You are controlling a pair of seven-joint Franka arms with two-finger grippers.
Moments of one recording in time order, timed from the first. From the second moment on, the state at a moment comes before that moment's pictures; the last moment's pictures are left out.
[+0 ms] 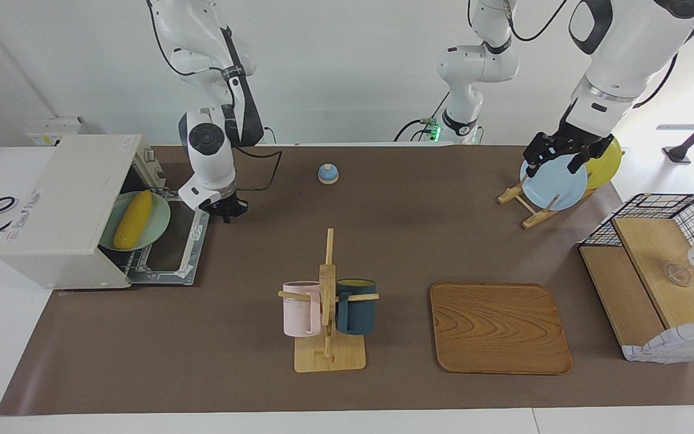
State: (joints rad) left arm -0.10 -0.02 -0.02 -1.63 -0.02 1.62 -0.14; right arm 0.11 -0.01 0.04 -2.45 -0.16 2.29 0.30
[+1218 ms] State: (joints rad) left arm -0.10 -0.02 -0.02 -1.63 -0.02 1.62 -0.14; right arm 0.06 -0.08 0.07 -2.22 -0.38 1.92 0.16
